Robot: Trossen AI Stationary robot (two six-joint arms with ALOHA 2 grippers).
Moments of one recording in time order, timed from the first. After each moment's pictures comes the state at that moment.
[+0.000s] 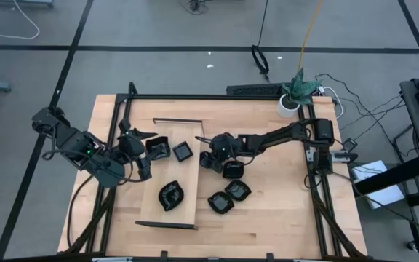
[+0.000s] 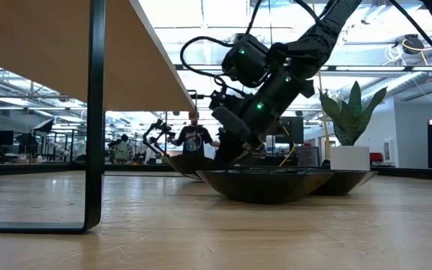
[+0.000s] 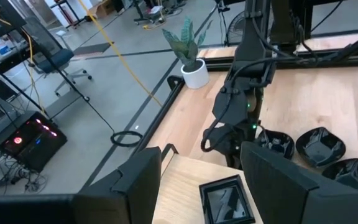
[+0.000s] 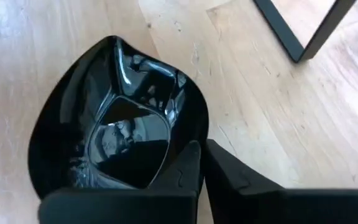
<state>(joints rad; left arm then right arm) -0.60 1.19 1.46 -1.05 -1.02 -0.40 -0.10 1.94 1.04 0.09 0.05 0.28</state>
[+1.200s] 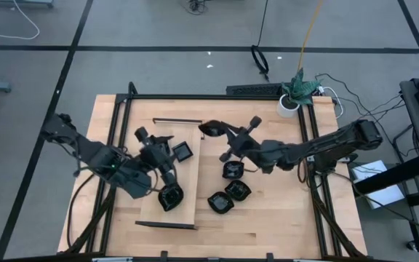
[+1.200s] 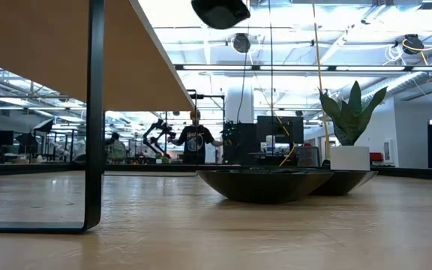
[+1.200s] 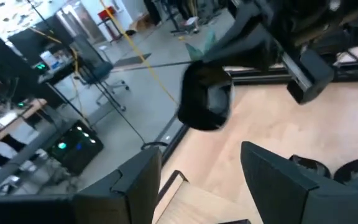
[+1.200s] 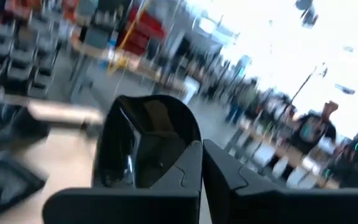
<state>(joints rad) -0.54 1.37 1.46 -0.82 -1.15 -0.29 0.21 1.47 1.00 0.63 0.95 -0.60</state>
